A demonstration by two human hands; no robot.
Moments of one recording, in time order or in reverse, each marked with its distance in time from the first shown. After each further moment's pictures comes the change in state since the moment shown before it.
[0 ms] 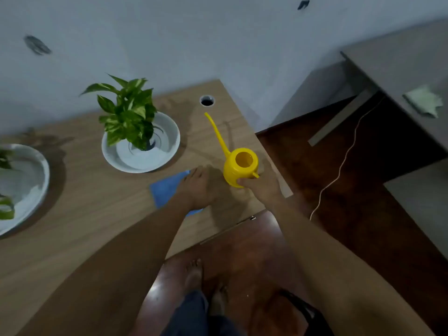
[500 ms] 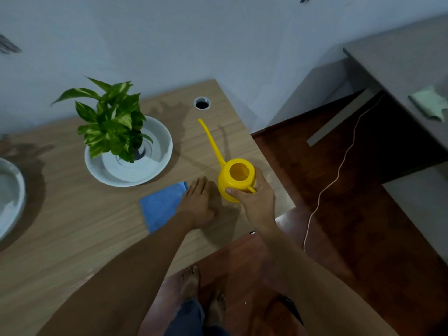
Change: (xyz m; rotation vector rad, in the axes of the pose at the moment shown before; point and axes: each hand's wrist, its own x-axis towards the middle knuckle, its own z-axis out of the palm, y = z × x) left_hand 0.034 -0.007 0.030 -0.019 -0.053 0.034; right_hand 0.002 -0.006 0.024 0.195 0.101 -0.207
